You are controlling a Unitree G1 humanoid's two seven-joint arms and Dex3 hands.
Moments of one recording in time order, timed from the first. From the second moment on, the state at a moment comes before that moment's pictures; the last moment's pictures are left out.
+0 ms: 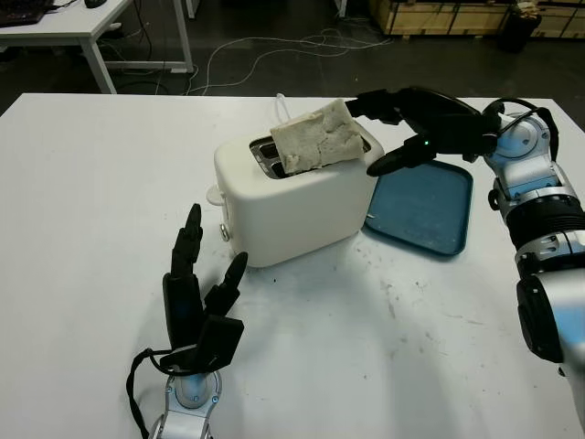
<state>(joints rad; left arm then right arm) 0.21 -0.05 -0.16 -0.06 0.28 -0.30 0.43 -1.03 -0.50 0.12 0.96 -0.13 -0.50 0.84</state>
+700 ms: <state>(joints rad) 0.20 -0.05 -0.16 -0.06 0.29 -0.30 0.44 -0.95 -0.40 0.13 0.94 -0.18 -0.79 0.52</state>
